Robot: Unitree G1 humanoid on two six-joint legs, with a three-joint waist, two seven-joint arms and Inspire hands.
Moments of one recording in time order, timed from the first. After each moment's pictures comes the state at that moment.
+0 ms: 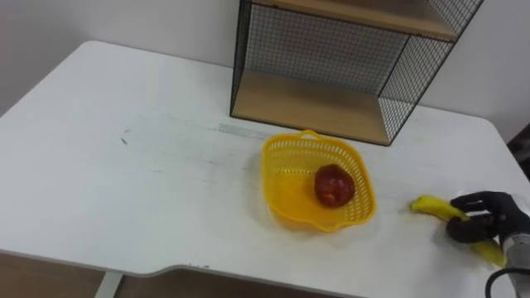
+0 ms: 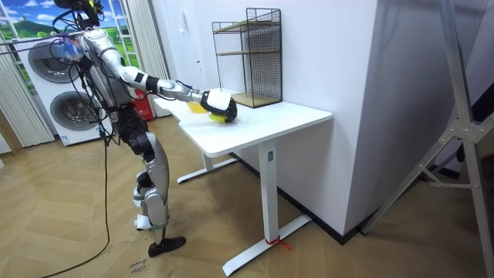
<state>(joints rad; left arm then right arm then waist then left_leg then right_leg) 0.31 0.24 0.17 0.97 0.47 0.19 0.03 -0.16 -0.50 -0.22 0.86 -0.32 0.06 0.00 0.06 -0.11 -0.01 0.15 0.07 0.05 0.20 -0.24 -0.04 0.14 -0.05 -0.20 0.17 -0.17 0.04</state>
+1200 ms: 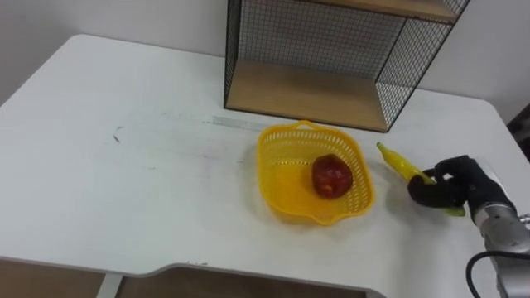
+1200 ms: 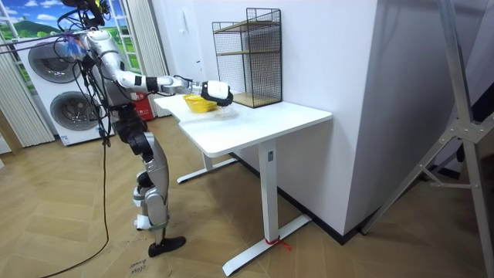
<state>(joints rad) 0.30 0.25 0.13 0.97 0.46 0.18 0.03 -0.08 -0.45 -0.17 0.36 -0.24 0.13 0.09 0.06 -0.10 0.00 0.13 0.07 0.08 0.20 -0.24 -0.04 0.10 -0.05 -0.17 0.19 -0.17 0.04</state>
